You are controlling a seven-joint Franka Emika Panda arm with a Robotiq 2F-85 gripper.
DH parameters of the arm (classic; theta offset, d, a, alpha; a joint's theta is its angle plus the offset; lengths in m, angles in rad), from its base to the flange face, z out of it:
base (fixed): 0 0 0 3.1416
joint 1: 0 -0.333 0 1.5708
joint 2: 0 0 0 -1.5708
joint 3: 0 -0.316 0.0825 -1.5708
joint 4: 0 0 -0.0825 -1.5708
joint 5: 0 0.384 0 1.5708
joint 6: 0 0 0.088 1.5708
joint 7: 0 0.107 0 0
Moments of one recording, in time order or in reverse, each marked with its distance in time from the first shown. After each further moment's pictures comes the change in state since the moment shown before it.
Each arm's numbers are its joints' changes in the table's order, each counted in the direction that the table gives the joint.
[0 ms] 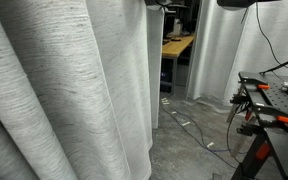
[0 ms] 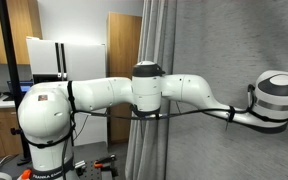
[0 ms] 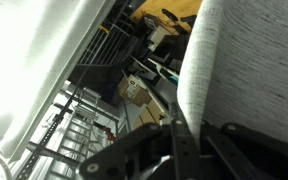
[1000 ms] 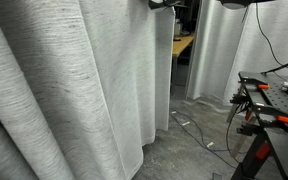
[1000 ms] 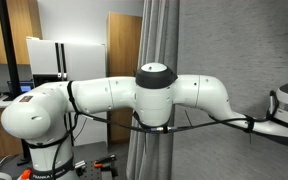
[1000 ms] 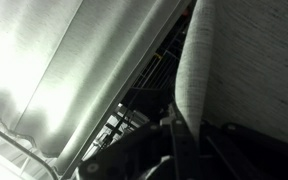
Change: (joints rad) arm 0.323 -0.063 -0.226 0.487 -0.381 -0.443 0.230
